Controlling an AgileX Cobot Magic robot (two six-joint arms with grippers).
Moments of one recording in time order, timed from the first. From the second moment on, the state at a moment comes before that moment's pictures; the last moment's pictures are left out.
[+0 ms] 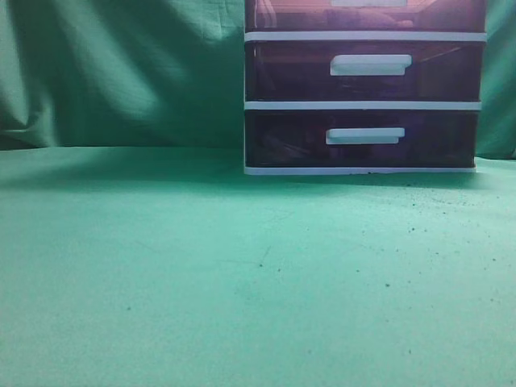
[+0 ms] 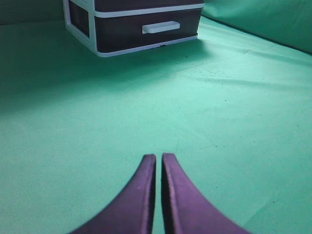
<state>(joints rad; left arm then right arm) -0.63 -0.01 -0.09 -0.09 0.40 0.00 0.00 -0.01 0.02 0.14 0.32 -0.07</state>
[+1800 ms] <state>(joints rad) -0.07 -0.01 0.02 -0.04 0.33 0.00 -0.01 -0.01 0.03 0.12 0.37 -0.07</state>
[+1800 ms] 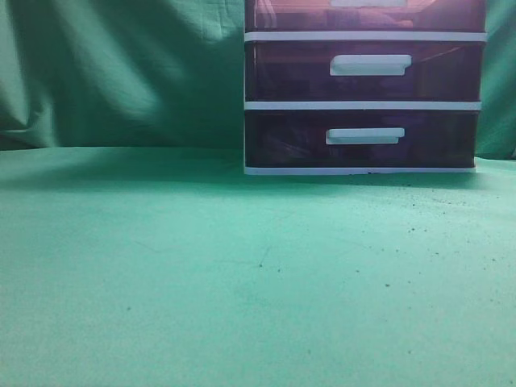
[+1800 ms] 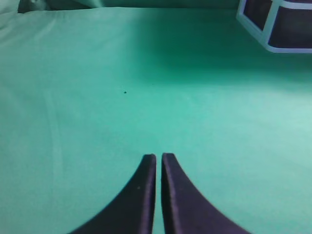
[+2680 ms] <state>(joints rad) -0.06 -0.01 0.02 -0.04 0.35 0.04 -0.01 -0.01 0.03 0.12 0.37 -0.07</state>
